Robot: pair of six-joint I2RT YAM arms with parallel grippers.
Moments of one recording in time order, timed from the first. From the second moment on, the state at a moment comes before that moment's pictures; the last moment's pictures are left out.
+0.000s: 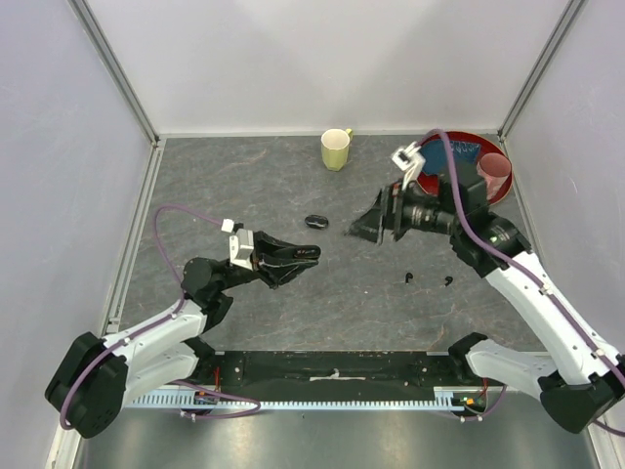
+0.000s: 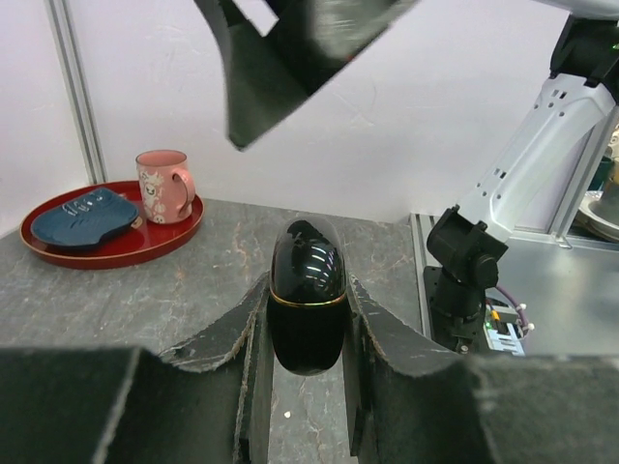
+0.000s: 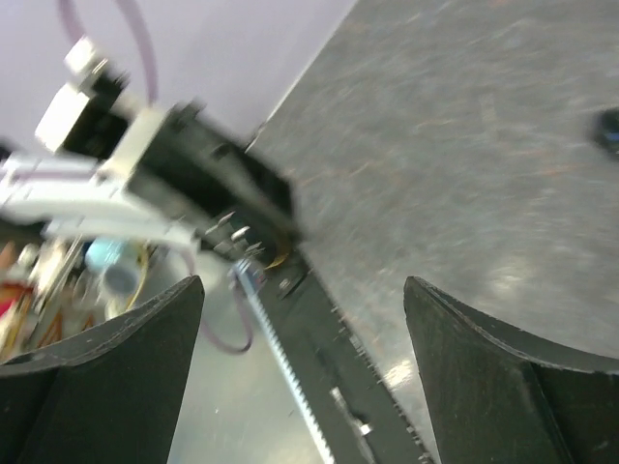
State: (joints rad) left arm -0.61 0.96 0.30 1.16 0.72 -0.36; right arm 0.47 1.05 1.19 -0.45 -0.61 0.53
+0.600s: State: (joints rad) left arm -0.61 1.06 0.37 1.19 0.71 -0.34; right arm 0.58 1.15 0.84 0.19 -0.75 1.26
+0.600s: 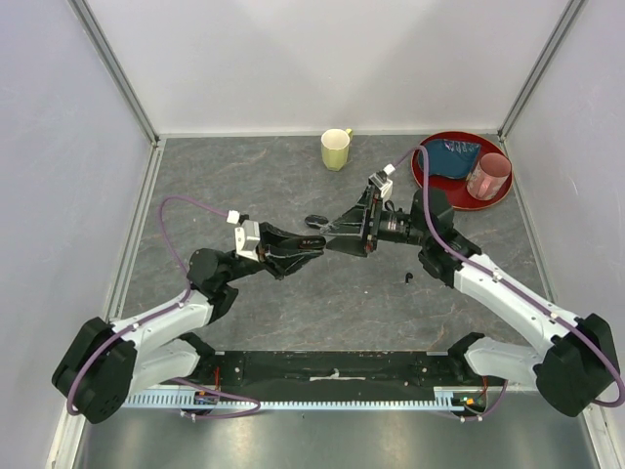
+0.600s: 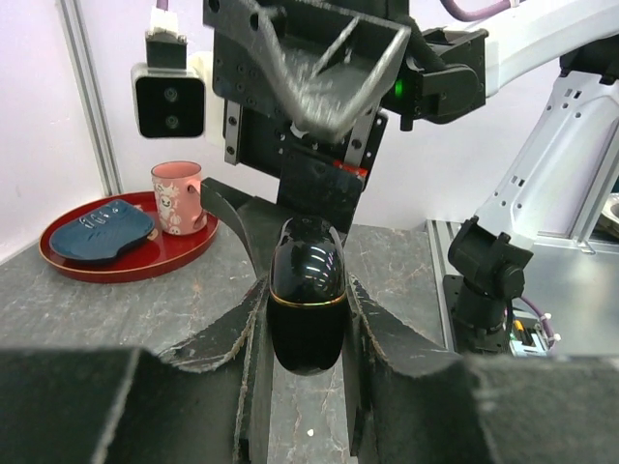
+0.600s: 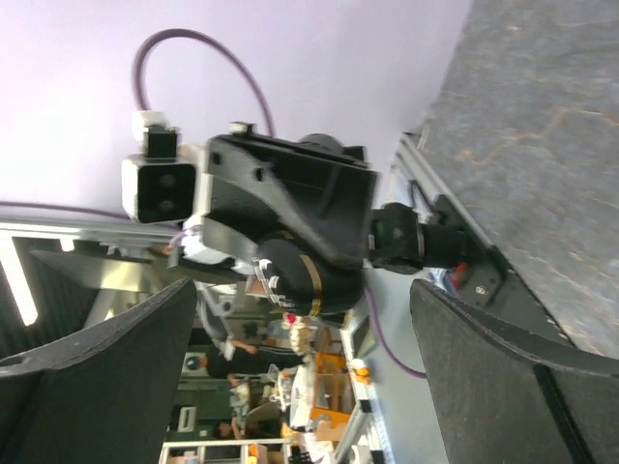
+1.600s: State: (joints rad) left arm -0.61 1.13 0.40 1.28 0.68 -0.34; right arm 0.62 1.27 0.68 0.78 -0.79 1.76
